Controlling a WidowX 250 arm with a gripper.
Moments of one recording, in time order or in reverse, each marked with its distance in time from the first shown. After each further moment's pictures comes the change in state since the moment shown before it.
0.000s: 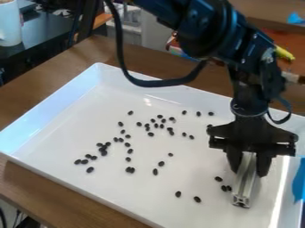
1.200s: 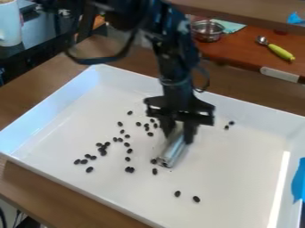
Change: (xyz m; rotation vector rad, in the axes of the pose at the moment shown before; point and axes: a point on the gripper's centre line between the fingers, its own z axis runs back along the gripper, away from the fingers) arm 0.029 0.115 0.012 0.097 0.038 -0.015
